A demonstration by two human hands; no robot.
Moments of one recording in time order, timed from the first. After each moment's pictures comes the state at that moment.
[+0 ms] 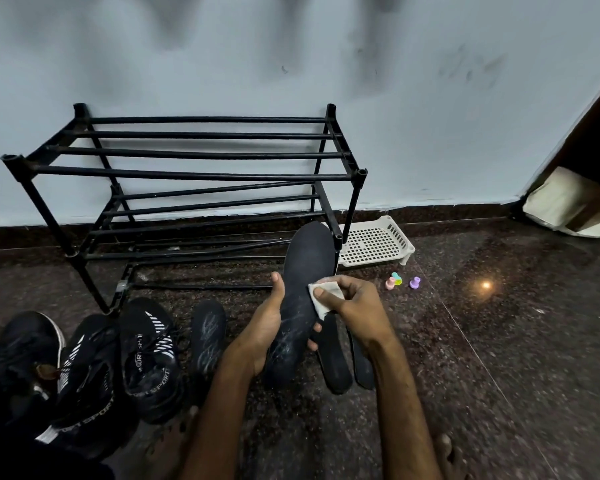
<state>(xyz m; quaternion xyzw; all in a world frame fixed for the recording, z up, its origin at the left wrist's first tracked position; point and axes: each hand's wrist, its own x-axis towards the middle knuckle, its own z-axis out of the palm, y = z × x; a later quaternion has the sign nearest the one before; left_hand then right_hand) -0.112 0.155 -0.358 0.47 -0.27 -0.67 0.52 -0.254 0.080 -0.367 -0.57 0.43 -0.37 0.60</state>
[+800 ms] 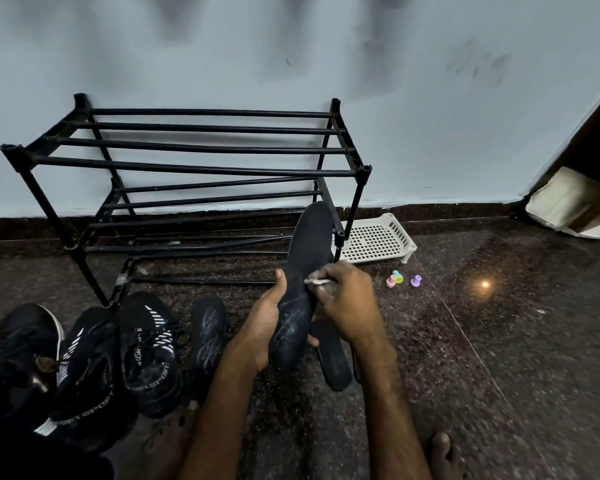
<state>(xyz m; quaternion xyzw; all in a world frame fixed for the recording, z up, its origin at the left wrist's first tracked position) -0.109 0.152 -0.365 0.41 -0.19 -0.70 0.56 -0.233 0.084 -0.351 -0.79 0.49 -0.31 0.21</state>
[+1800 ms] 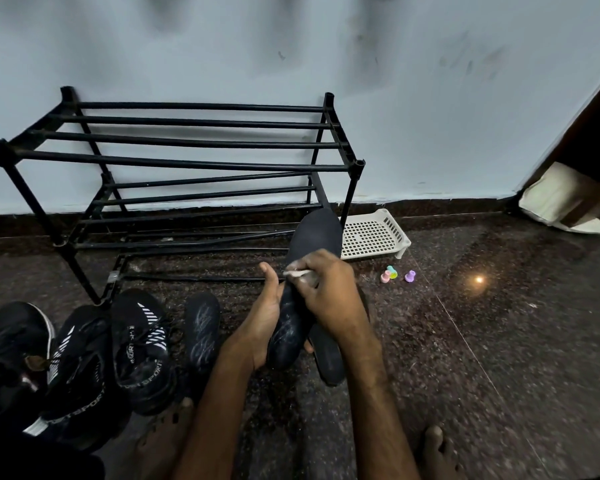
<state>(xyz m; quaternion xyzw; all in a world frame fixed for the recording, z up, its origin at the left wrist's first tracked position) -0.116 0.150 -0.364 0.43 -0.27 -0.70 0.50 -0.222 0.089 -0.341 -0.81 0.43 -0.32 0.24</state>
